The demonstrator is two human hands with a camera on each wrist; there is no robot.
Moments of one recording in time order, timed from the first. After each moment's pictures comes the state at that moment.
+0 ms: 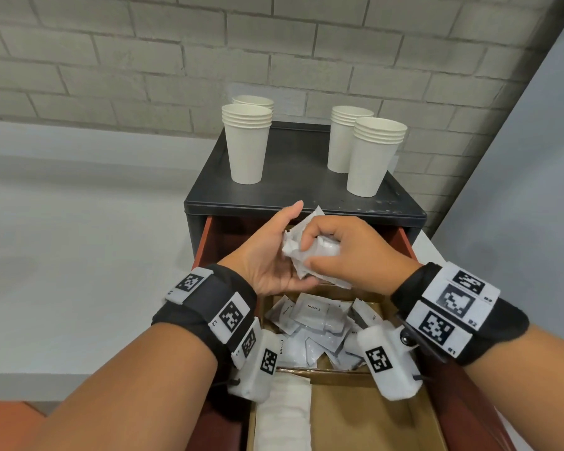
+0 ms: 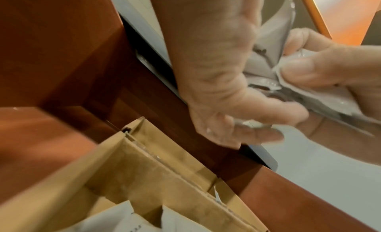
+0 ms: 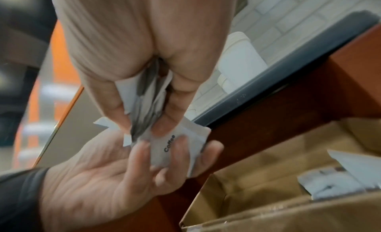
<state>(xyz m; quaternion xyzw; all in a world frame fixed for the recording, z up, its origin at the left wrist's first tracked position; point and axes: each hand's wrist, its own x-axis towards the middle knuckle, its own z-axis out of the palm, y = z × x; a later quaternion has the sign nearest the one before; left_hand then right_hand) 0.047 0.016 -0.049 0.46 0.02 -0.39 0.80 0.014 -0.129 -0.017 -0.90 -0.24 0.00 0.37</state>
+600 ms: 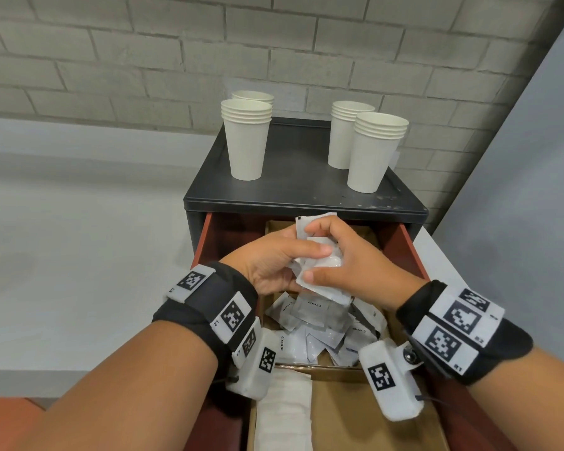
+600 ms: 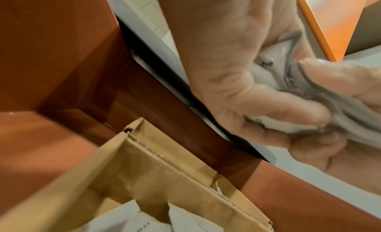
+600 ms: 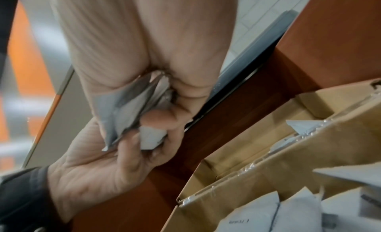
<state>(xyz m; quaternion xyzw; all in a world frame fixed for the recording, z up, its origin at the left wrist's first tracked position) 0.045 0.015 -0.058 0.54 -0.13 -0.36 0.75 0.013 -0.137 -0.043 -0.87 -0.18 0.04 0.46</state>
